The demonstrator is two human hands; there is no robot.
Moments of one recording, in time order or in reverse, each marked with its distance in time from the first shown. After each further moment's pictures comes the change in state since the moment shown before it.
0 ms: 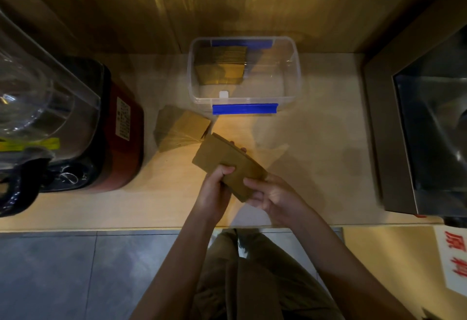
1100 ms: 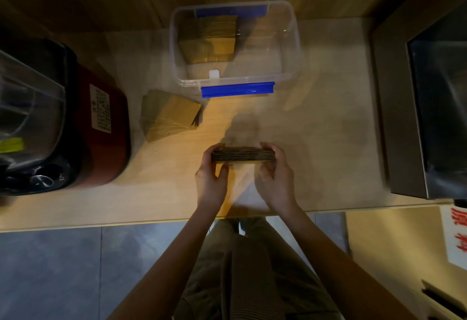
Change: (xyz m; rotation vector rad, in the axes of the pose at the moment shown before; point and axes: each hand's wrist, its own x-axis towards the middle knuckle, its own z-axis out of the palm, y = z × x) left_hand 0.020 -0.039 -0.030 1.039 0.367 0.280; right_hand 0.031 0.032 -0.029 -0.690 0.539 -0.502
